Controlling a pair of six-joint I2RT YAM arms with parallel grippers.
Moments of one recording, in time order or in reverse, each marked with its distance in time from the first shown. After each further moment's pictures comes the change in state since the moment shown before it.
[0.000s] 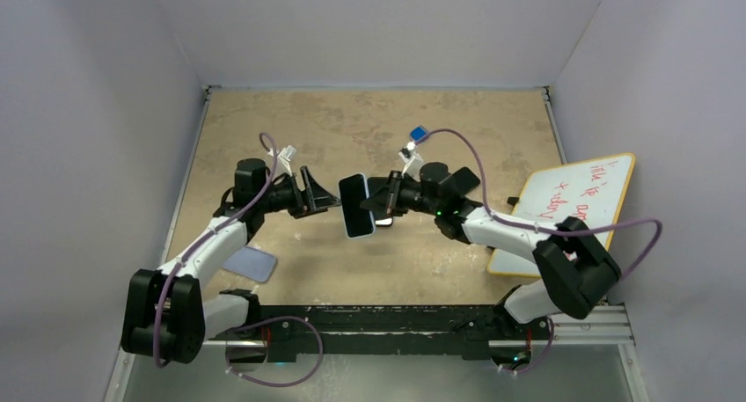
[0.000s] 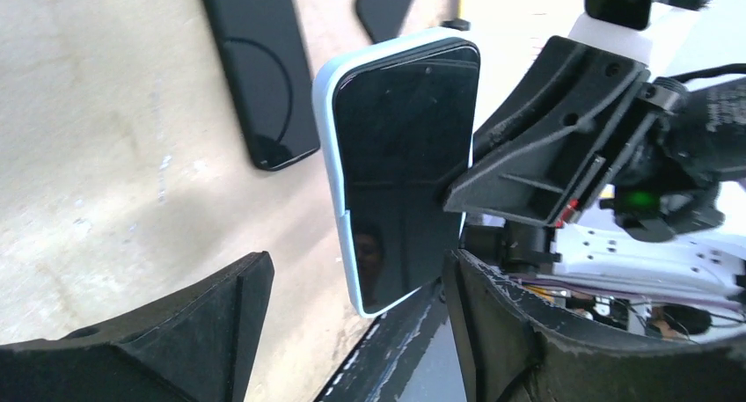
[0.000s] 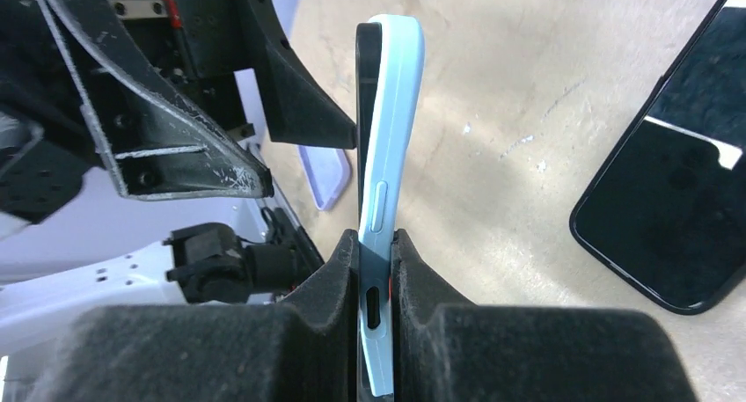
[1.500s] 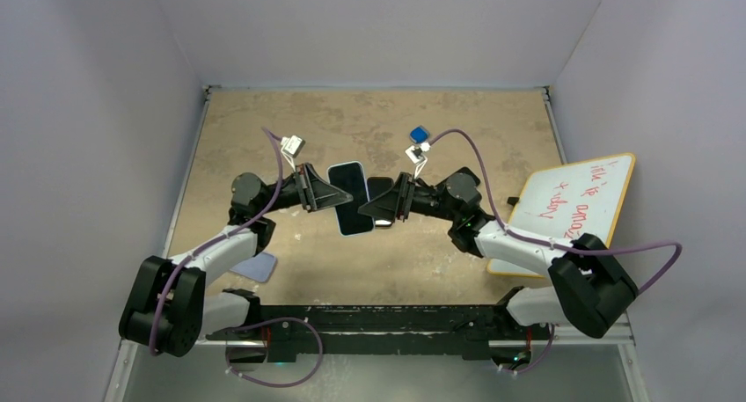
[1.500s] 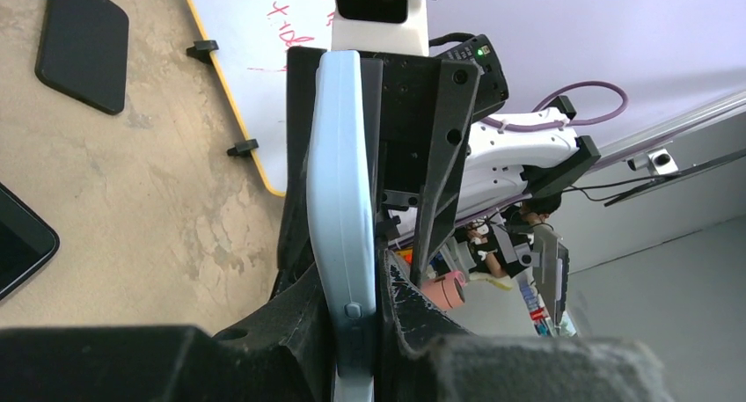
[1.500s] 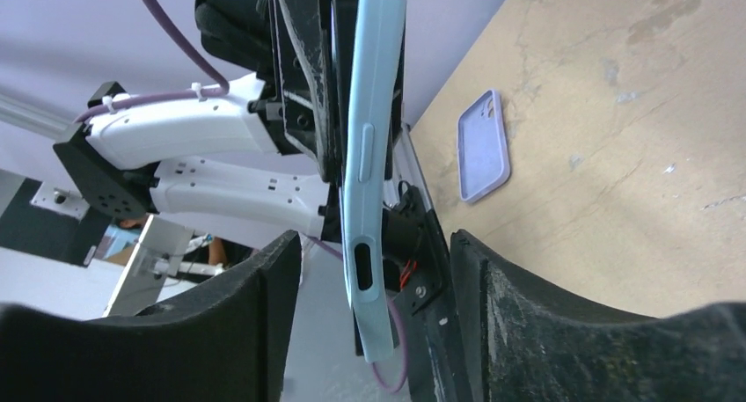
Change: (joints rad) left arm -0.122 0.032 -0.127 0.986 0.214 -0.592; right arm -0.035 -0.164 -0.159 0.441 -0.252 0.180
